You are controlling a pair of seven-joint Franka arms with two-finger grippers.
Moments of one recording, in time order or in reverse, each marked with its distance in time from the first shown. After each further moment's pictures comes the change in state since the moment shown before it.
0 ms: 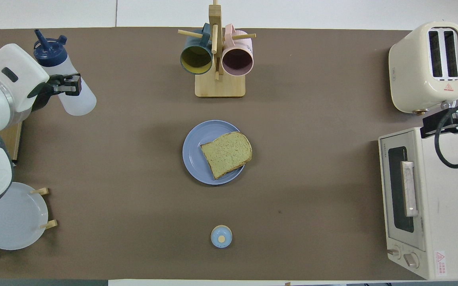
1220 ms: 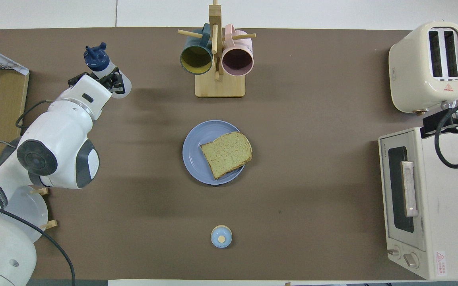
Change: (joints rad) left arm 0.003 0.354 -0.015 -0.161 -0.061 0.784 -0.063; right arm 0.000 0.000 0.000 0.000 0.000 0.000 0.000
